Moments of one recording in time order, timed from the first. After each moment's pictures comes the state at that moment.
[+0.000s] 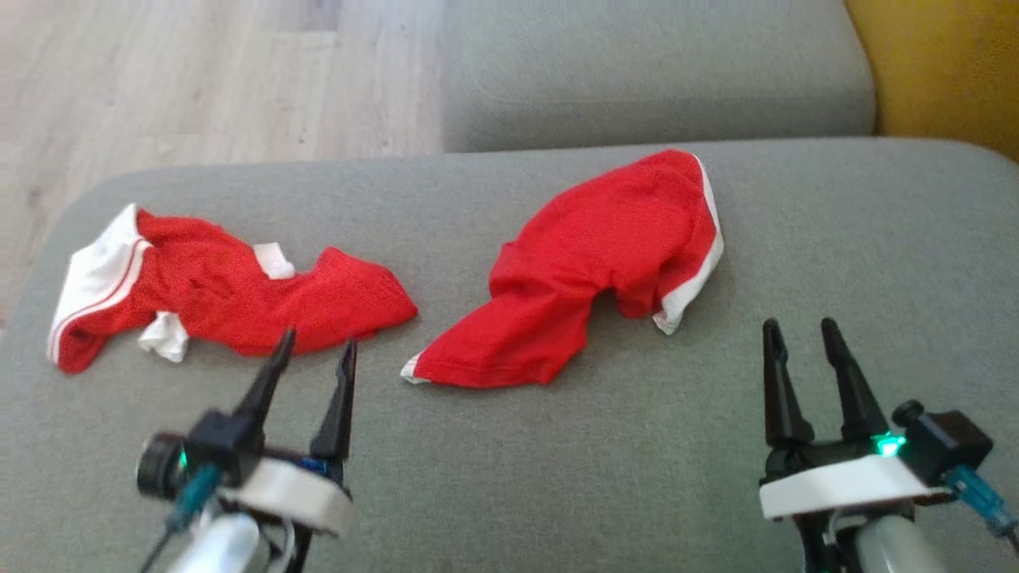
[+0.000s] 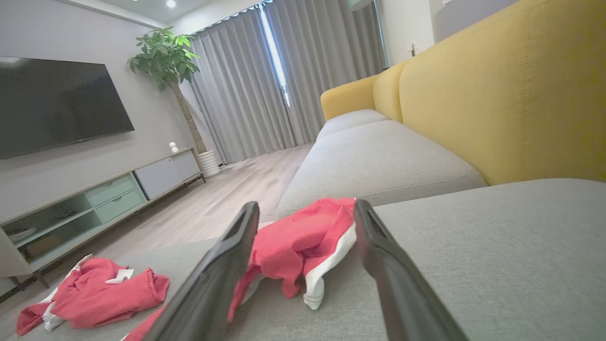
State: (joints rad) left arm -0.24 0.39 -0.63 0.28 -0.58 0.12 -0.25; right arm 0.01 -0.05 0.09 0.18 0.32 0.13 -0.25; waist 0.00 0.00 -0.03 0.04
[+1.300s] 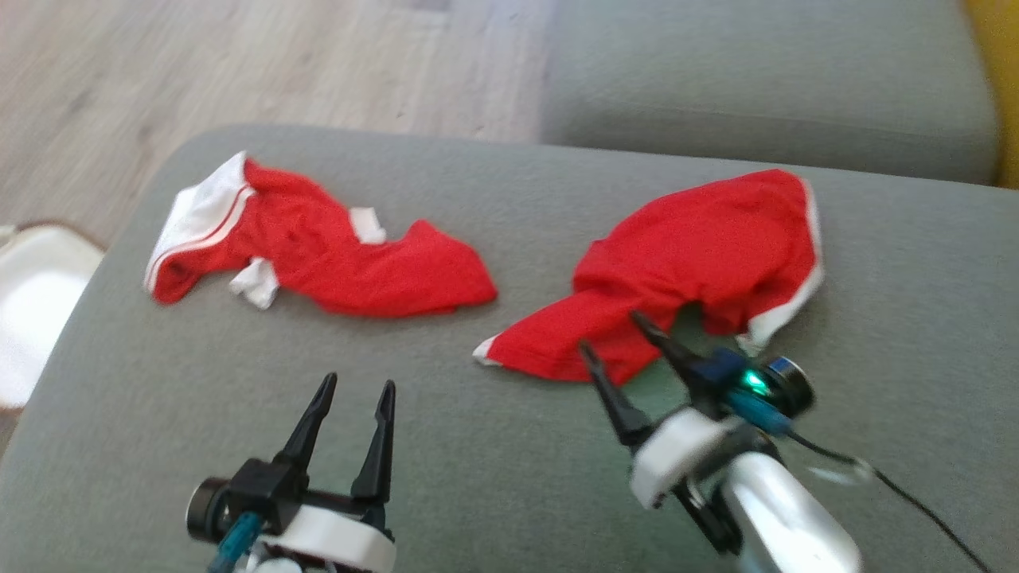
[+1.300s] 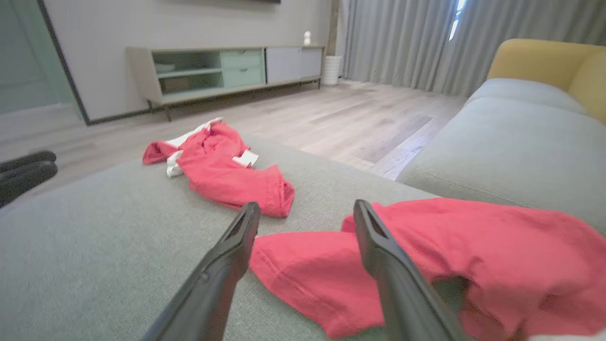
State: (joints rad) left arm -0.05 0.17 -0.38 0.29 -0.35 -0.01 -0.25; right arm -0.21 -0.05 0.40 0.42 0.09 0.13 -0.15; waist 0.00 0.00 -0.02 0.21
